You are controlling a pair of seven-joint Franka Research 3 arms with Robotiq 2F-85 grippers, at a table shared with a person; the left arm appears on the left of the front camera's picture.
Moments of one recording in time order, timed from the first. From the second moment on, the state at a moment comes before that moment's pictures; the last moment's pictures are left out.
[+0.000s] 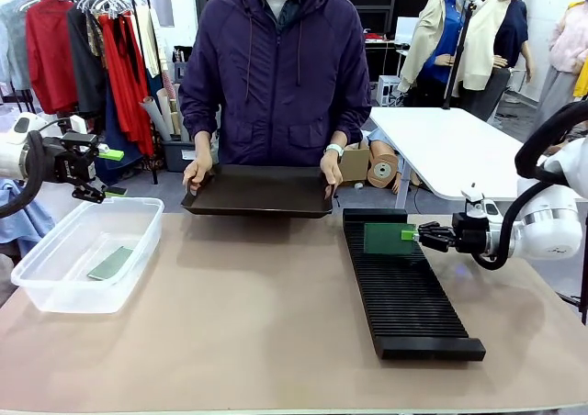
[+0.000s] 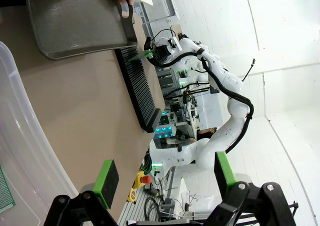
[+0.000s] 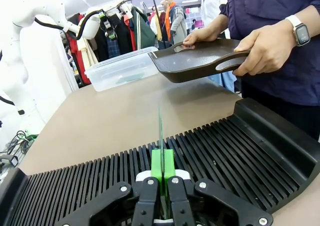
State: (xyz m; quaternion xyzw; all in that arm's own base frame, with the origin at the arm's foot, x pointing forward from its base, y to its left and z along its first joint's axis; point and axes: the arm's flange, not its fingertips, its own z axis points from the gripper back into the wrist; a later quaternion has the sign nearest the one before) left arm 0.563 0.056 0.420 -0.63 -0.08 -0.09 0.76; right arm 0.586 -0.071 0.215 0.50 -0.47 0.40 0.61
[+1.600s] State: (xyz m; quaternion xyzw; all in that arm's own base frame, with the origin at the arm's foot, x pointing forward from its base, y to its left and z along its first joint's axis) left arm 0.563 0.056 0.420 -0.63 -0.08 -0.09 0.76; right arm 0.597 -0.070 0.210 0.50 -0.50 0.39 0.60
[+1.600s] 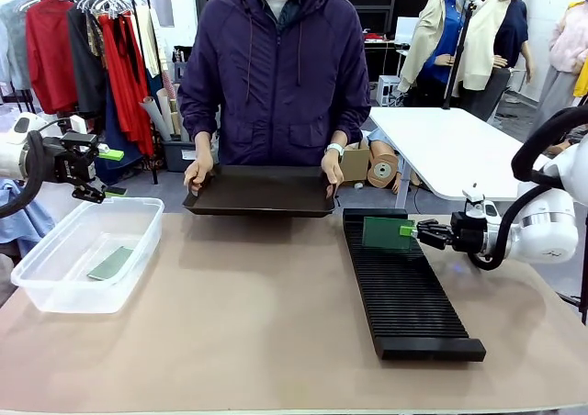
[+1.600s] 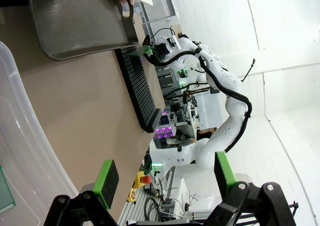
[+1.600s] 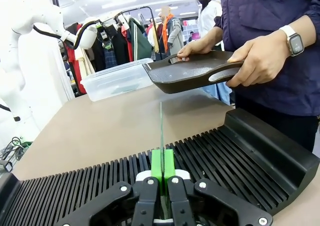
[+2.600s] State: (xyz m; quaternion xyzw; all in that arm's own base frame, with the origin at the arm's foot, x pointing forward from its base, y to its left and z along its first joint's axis) left arm 0.563 0.056 0.420 -0.63 -0.08 -0.09 0.76; right arm 0.611 -0.071 0.211 0.50 -0.48 0.41 0.59
